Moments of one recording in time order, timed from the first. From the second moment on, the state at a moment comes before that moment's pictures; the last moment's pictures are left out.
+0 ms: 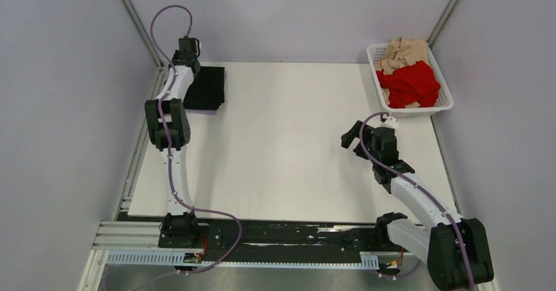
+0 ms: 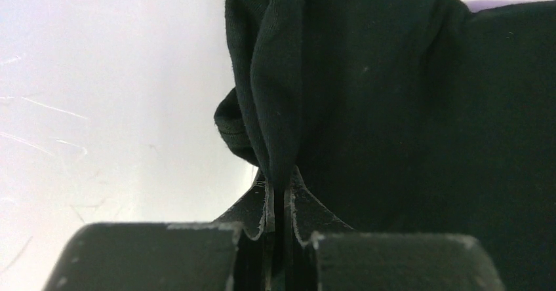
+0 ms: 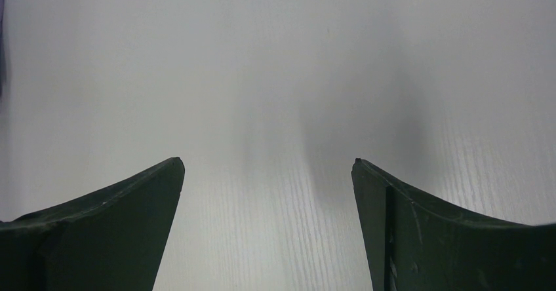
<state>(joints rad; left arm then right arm) 0.04 2.38 2.13 -0.43 -0.56 0.44 0.21 1.01 0.44 0.06 0.09 0.58</state>
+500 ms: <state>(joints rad) 0.07 2.44 2.22 -0.44 -0.65 0.31 0.21 1.03 0.45 0.03 0.09 0.59</state>
